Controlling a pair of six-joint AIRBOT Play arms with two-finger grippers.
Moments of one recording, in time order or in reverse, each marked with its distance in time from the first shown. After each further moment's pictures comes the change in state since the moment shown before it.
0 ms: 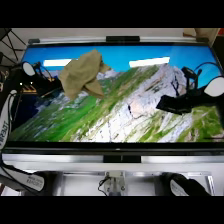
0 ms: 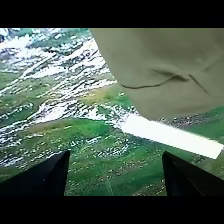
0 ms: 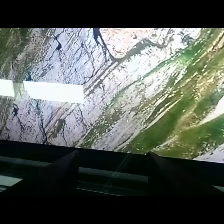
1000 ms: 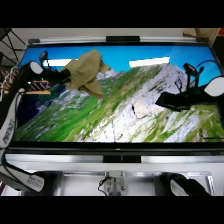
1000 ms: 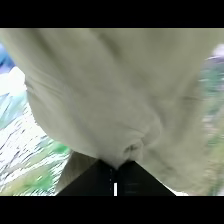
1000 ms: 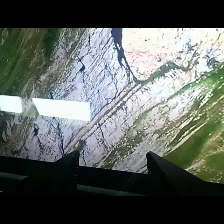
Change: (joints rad) left arm -0.074 0.003 0.051 -0.189 0.325 0.193; right arm 0.000 0.000 0.000 0.022 -0.076 -0.003
